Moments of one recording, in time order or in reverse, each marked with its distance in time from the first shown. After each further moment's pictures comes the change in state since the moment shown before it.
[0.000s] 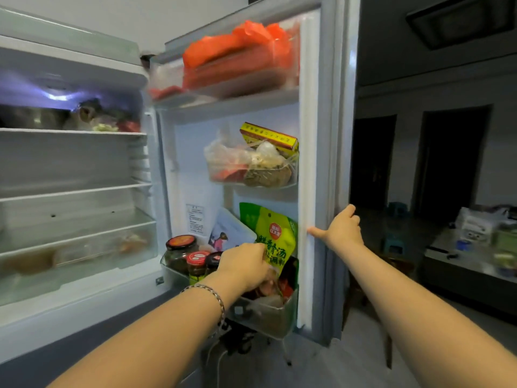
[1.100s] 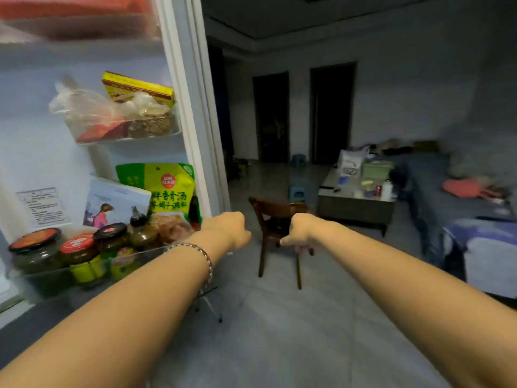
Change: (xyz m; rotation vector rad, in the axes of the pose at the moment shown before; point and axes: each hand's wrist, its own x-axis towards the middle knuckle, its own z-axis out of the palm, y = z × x) left_hand 0.083 0.175 0.058 0.090 -0.257 0.205; right_hand 0.027 0.155 -0.090 -0.499 -0.516 0.114
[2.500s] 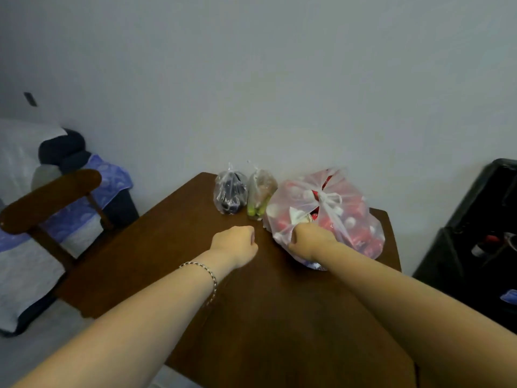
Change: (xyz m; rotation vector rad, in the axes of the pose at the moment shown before) left_hand -0.422 1.052 0.142 -0.093 -0.241 1.695; right_hand -0.750 0.806 0.015 0.277 0.498 1.574
